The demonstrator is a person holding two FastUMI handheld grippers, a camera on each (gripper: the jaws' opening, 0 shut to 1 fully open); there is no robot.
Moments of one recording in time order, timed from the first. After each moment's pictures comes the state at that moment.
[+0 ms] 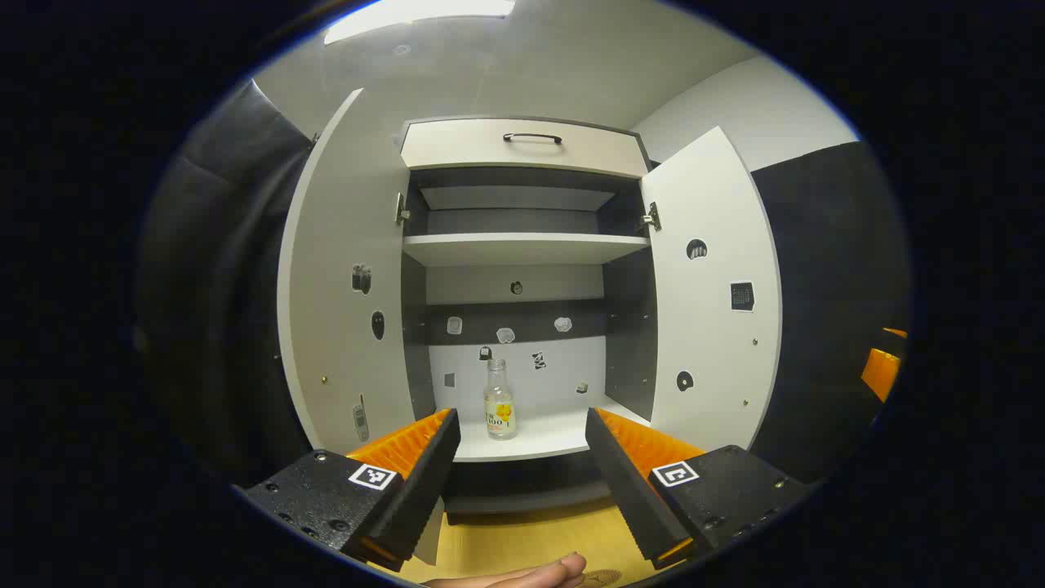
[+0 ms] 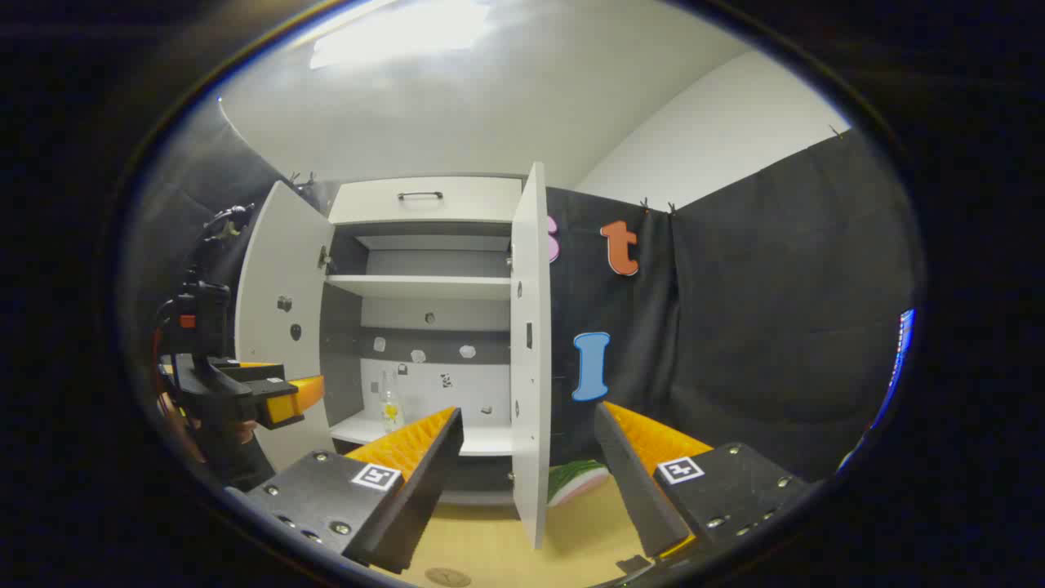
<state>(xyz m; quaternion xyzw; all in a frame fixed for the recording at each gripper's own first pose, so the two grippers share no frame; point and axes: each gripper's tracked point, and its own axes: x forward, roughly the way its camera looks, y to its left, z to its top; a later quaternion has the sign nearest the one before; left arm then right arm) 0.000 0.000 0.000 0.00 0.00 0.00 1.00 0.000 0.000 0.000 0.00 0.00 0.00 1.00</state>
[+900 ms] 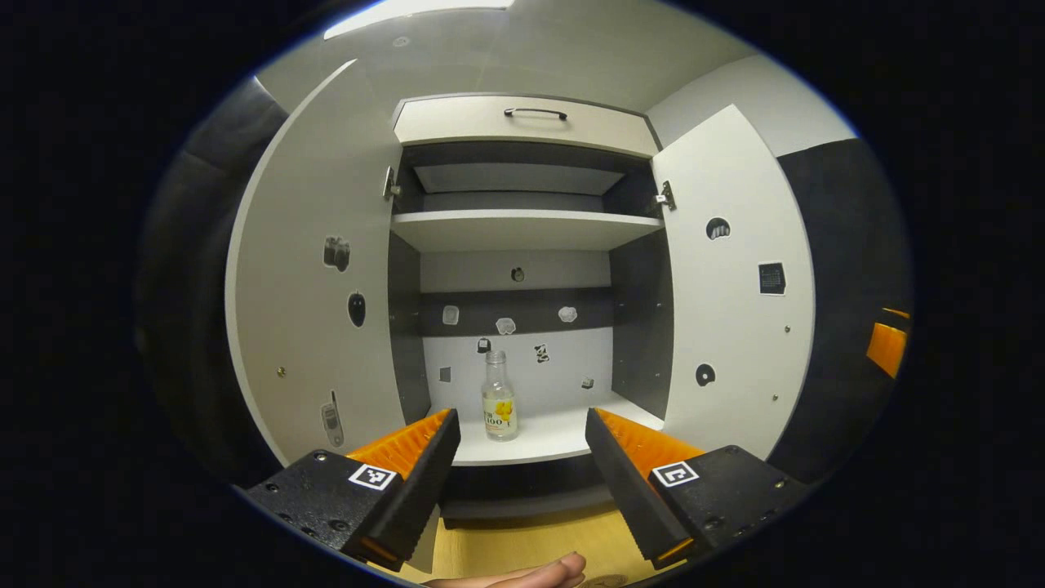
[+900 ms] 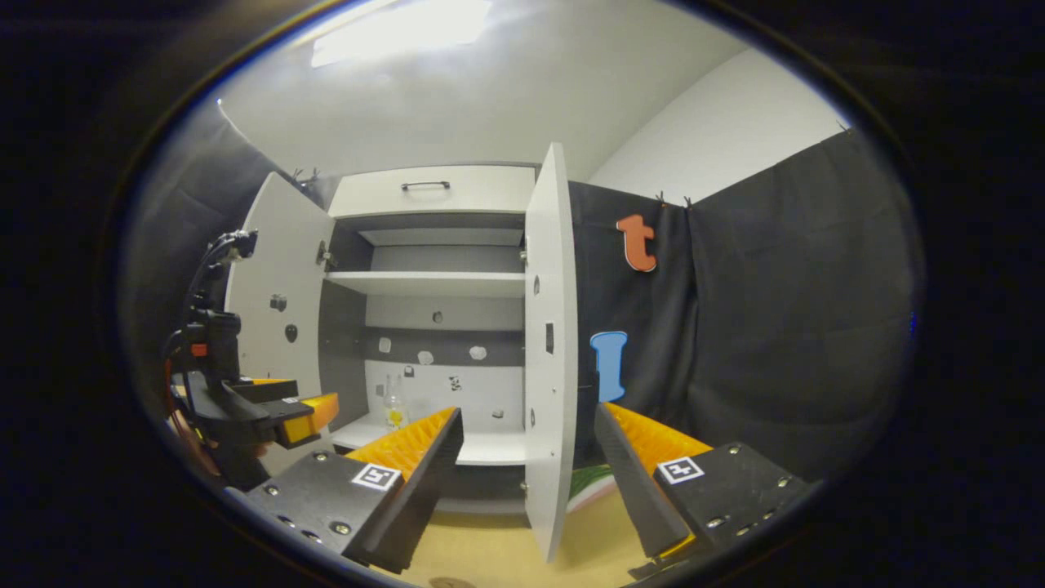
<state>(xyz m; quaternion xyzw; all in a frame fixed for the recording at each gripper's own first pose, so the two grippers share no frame) 0.055 0.013 -0.025 0.00 0.01 0.00 1.00 0.052 0.023 -0.009 0.00 0.01 0.02 1.00</state>
